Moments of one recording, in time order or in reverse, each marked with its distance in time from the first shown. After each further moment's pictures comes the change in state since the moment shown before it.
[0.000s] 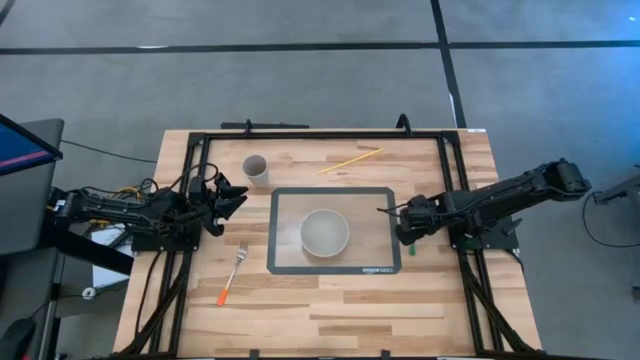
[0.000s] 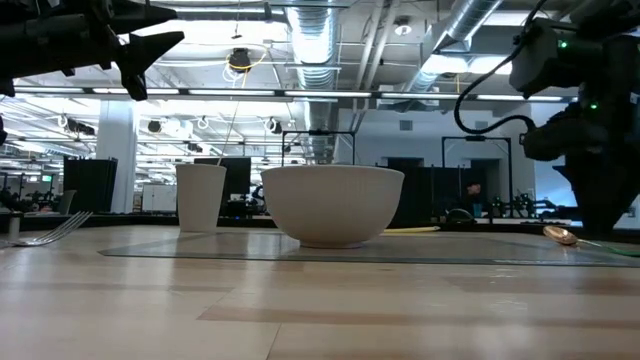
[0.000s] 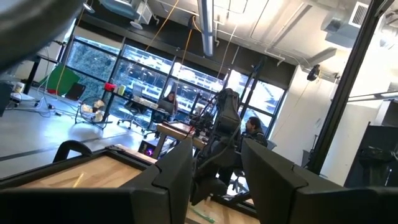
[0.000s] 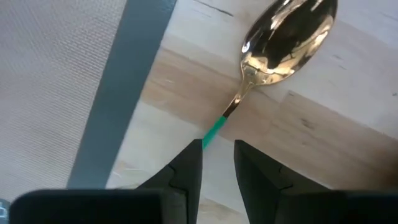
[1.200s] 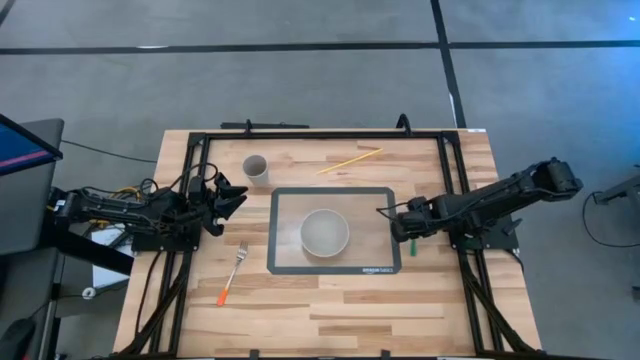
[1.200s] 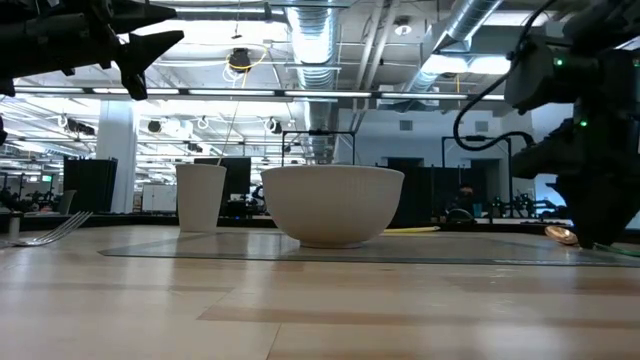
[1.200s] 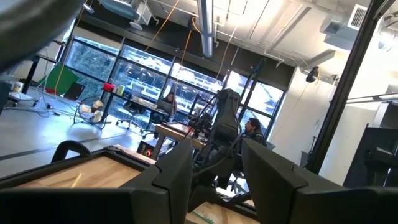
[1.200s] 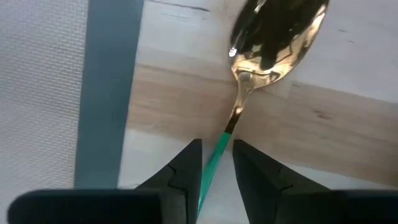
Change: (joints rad) left arm 0.000 0.000 0.000 0.005 0.000 -0.007; right arm 0.023 0.130 -0.026 0.094 0.011 0.212
